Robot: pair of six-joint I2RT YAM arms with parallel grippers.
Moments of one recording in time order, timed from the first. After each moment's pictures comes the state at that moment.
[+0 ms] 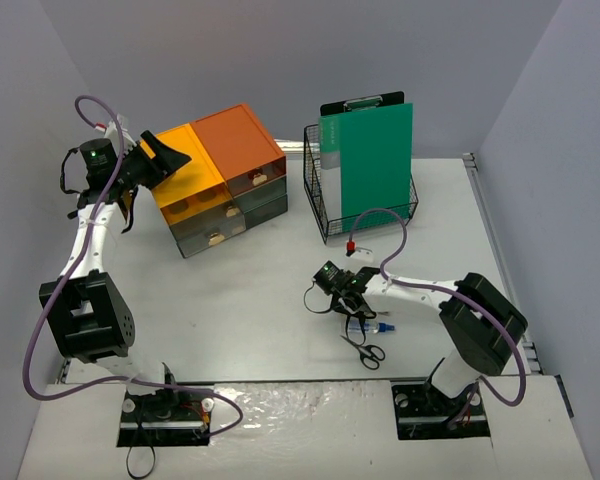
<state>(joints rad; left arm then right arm) 0.20 1.62 1.40 -0.12 0.65 -0.60 0.85 1.58 0.80 -0.49 0.46 1.05</state>
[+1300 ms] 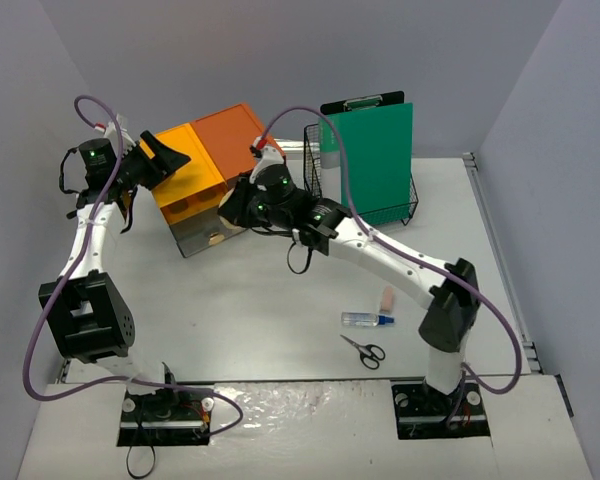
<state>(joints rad) 0.20 1.61 1.40 -0.14 0.65 -0.60 0.92 1.79 1.71 -0.27 0.03 0.74</state>
